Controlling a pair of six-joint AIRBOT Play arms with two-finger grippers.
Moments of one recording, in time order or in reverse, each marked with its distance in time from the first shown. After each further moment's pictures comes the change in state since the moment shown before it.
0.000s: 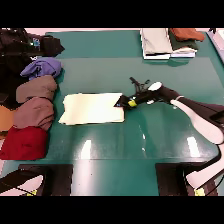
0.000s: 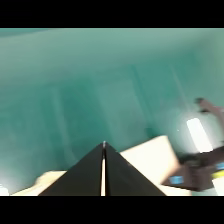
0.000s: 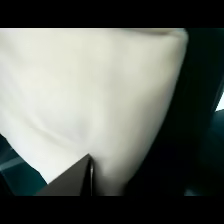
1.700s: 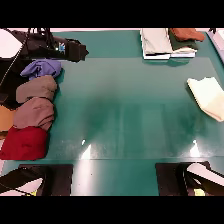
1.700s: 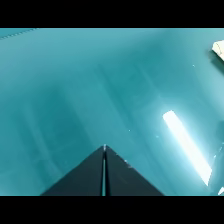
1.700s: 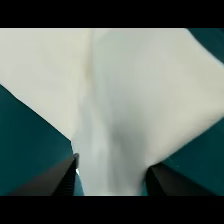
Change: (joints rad) left arm -0.205 -0.017 0.000 0.012 0.075 -0.029; right arm -1.349 0.598 -0.163 -0.628 0.135 0.082
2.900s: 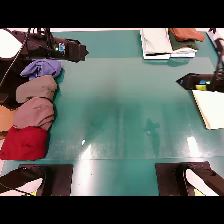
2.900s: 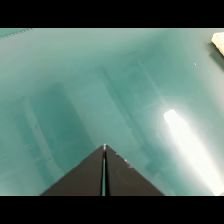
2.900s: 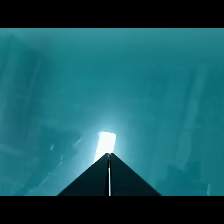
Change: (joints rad) left arm 0.000 0.000 0.000 0.003 0.000 0.003; right arm 0.880 0.227 0.000 0.104 -0.027 0.002
